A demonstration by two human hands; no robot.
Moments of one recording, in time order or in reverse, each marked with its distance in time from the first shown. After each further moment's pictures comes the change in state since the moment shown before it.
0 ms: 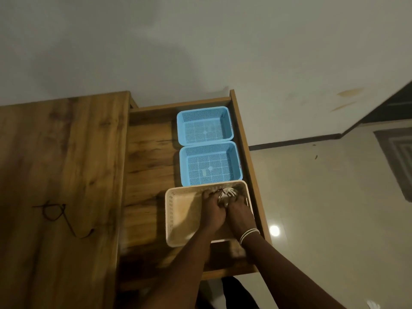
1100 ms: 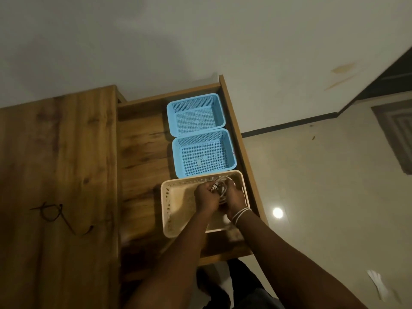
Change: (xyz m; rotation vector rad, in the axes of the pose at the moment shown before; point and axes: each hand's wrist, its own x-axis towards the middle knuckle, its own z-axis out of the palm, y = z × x) left_hand 0.000 0.013 -0.004 -0.268 0.037 -0.290; right_hand 0.028 0.002 0.030 1.533 0.002 0.798
